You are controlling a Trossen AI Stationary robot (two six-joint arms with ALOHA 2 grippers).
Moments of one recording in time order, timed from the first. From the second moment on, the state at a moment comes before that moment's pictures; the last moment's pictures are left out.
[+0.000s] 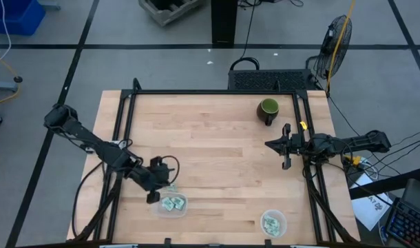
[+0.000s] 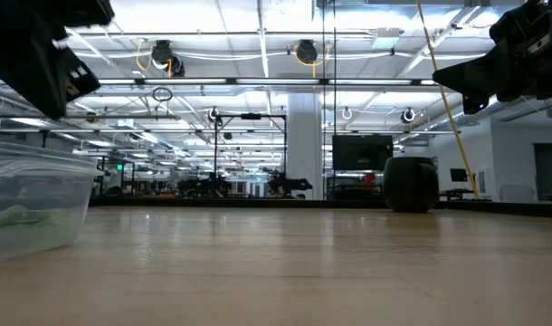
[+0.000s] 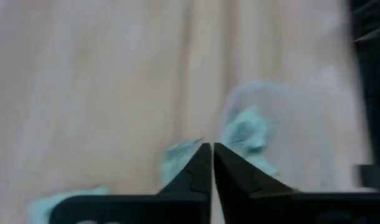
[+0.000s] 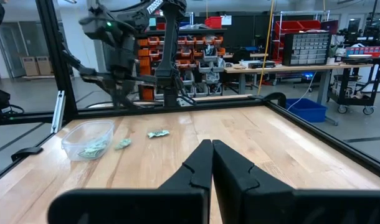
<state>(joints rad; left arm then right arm) -0.56 1.20 0.70 -0.44 -0.16 -0.62 0.15 0.11 0.02 0.13 0.26 0.04</state>
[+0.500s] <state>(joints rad) -0.33 1.24 0.70 -0.50 0.01 -0.45 0.15 0.11 0.01 0.13 0.26 0.04</state>
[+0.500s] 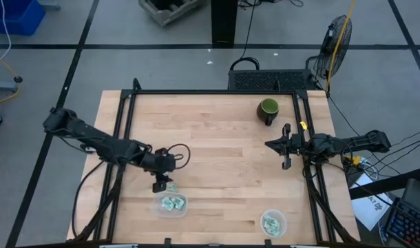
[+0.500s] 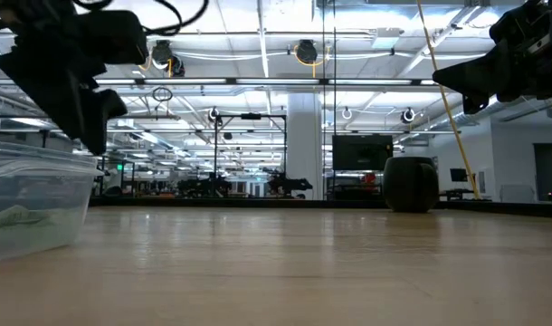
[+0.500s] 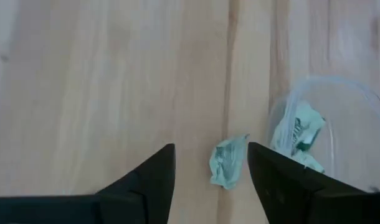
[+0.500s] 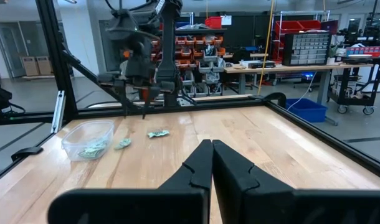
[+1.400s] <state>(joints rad) -0.29 1.58 0.71 -0.30 0.29 -0.35 0.15 0.11 0.02 0.13 0.26 0.04</state>
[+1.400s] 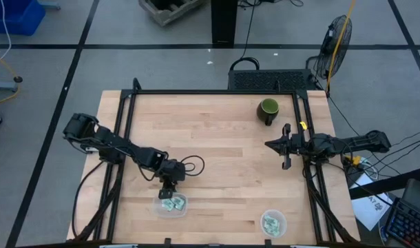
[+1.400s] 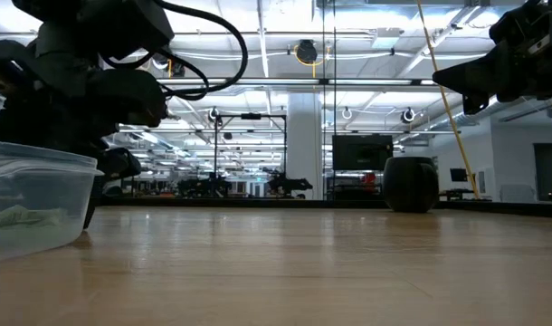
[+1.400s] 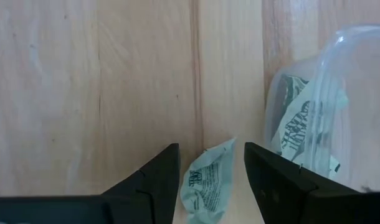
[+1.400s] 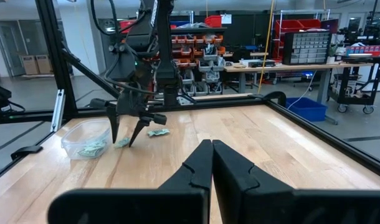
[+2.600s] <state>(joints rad) -0.24 1.25 0.71 -0.43 0.22 -0.27 0.15 0.11 0.01 0.13 0.26 0.04</state>
